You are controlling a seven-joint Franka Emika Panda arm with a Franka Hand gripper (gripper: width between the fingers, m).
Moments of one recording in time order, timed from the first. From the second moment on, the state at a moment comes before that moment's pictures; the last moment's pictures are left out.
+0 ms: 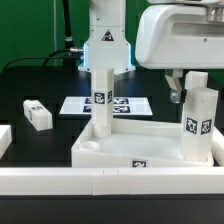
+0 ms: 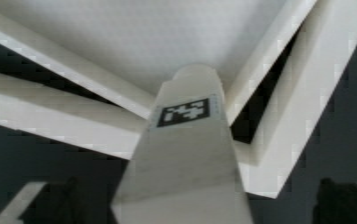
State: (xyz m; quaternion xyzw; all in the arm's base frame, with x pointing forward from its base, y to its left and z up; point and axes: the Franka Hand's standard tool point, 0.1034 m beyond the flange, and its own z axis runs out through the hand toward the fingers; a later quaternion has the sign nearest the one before) arm 0.632 0.090 0.115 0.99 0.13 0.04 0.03
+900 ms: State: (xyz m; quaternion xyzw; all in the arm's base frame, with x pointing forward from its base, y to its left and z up) arm 0.632 0.085 0.115 0.99 -0.11 0.04 0.00
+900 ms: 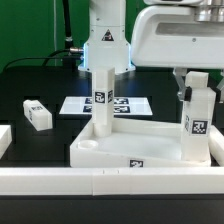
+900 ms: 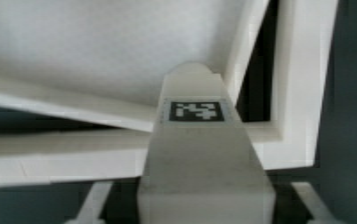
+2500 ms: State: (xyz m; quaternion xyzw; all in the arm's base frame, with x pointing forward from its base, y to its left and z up) arm 0.604 0.002 0.190 0.96 -0.27 0.04 -0.02
